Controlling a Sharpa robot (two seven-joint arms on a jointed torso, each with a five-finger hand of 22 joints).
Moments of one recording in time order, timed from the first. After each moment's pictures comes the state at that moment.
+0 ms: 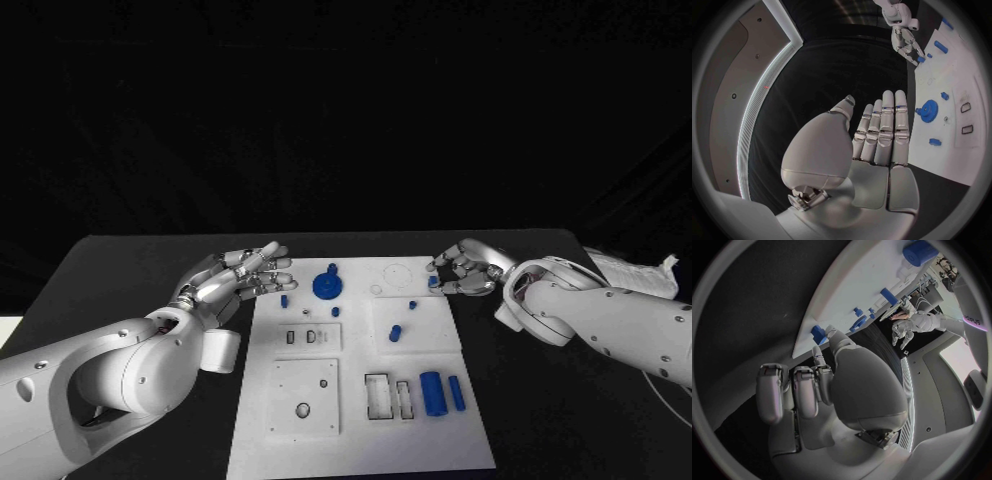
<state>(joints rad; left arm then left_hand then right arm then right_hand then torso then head) 1.19 -0.94 -0.02 1.75 0.11 -0.35 0.40 1.35 -0.03 0.15 0.16 0.12 1.00 0.21 0.08 0.07 1.12 0.16 0.07 0.07 1.19 0.09 0.22 0.25 0.18 1.02 0.20 0.37 0.15 1.12 -0.97 0.05 1.33 -1.16 -0.32 0.12 1.38 -0.14 0.17 0.07 0.21 0.99 0.15 0.07 0.07 1.46 0.05 1.47 1.31 1.47 -0.02 1.54 1.31 0.05 1.47 0.08 1.46 1.31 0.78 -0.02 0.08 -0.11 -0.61</state>
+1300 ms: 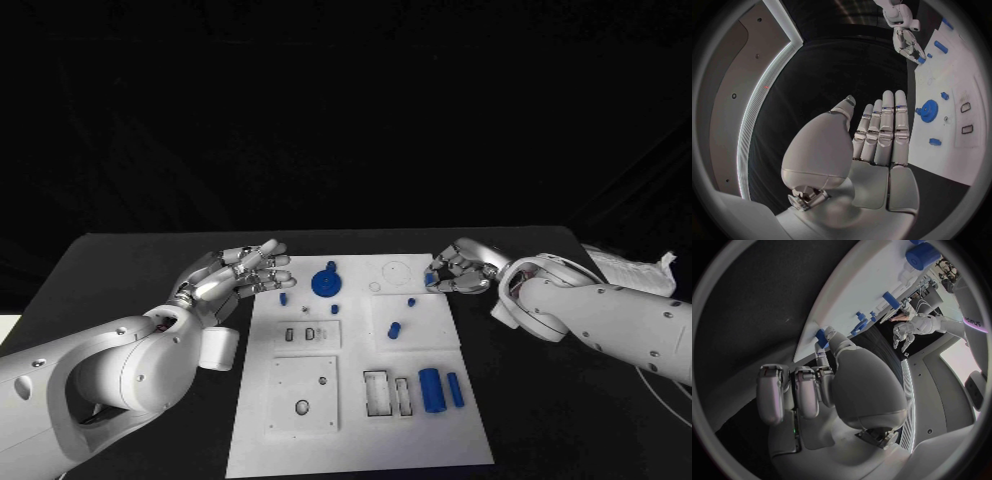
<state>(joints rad) 1.19 -0.94 -0.02 1.75 0.11 -0.35 0.40 1.35 -0.03 0.15 0.16 0.12 1.00 0.21 0.08 0.07 1.12 0.16 0.07 0.07 1.19 0.09 0.21 0.25 0.18 1.02 0.20 0.36 0.14 1.12 -0.94 0.05 1.30 -1.18 -0.30 0.12 1.38 -0.07 0.21 0.03 0.19 1.13 0.10 0.11 0.09 1.47 0.03 1.50 1.31 1.46 -0.04 1.55 1.31 0.05 1.47 0.07 1.48 1.31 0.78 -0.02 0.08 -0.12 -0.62</state>
